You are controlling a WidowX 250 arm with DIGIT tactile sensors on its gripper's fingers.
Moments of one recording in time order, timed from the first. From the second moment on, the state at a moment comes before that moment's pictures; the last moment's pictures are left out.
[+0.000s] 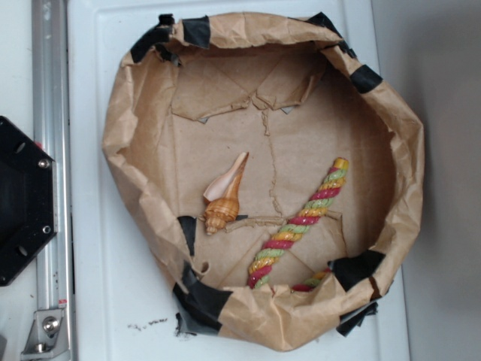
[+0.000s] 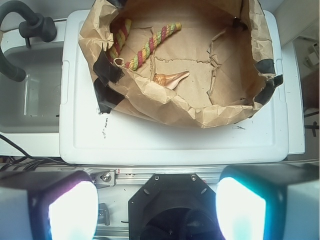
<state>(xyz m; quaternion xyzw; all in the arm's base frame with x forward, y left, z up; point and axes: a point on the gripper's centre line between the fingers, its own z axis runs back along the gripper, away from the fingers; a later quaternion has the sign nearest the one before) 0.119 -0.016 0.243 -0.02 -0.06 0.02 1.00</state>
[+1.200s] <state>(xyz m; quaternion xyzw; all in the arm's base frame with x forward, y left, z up) 0.233 0.010 0.118 0.02 0.03 0.38 0.92</state>
